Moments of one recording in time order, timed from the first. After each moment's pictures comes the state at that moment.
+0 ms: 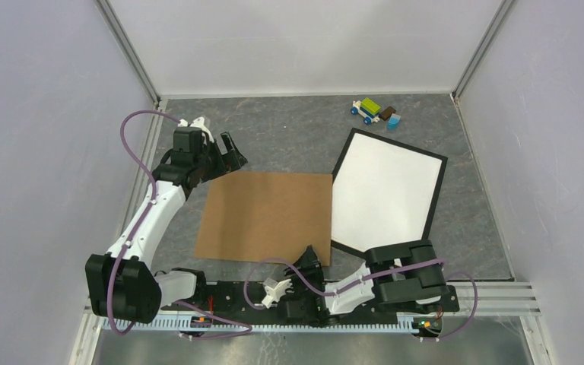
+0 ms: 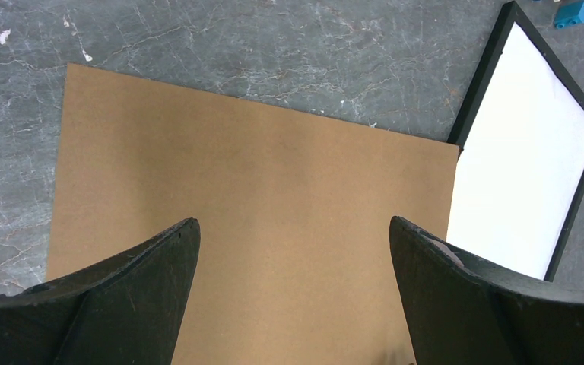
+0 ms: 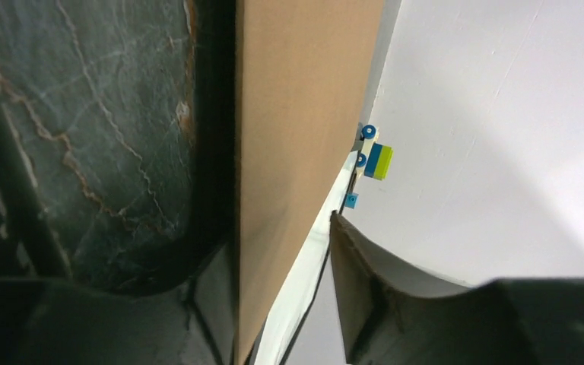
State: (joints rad) left arm -0.14 1.21 0.97 -0.45 0.17 -0.47; right arm 1.72 1.89 0.76 -0.03 1.17 -0.43
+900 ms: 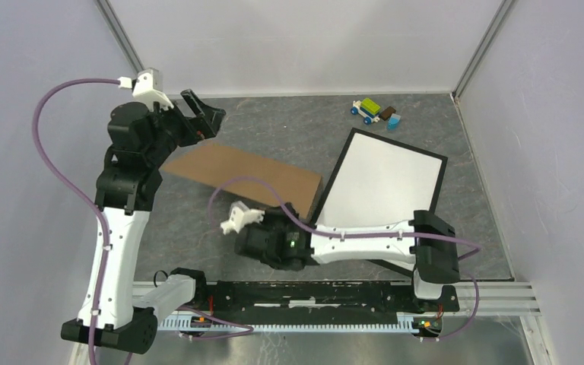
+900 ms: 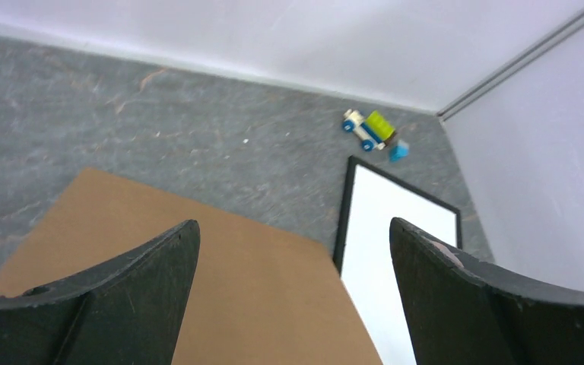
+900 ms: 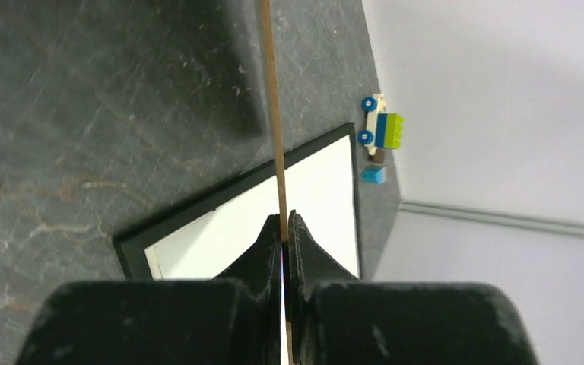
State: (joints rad) left arm -0.15 1.02 1.41 -0.61 0.12 -0.43; right arm 1.47 1.78 1.37 -0.59 1.07 -0.24
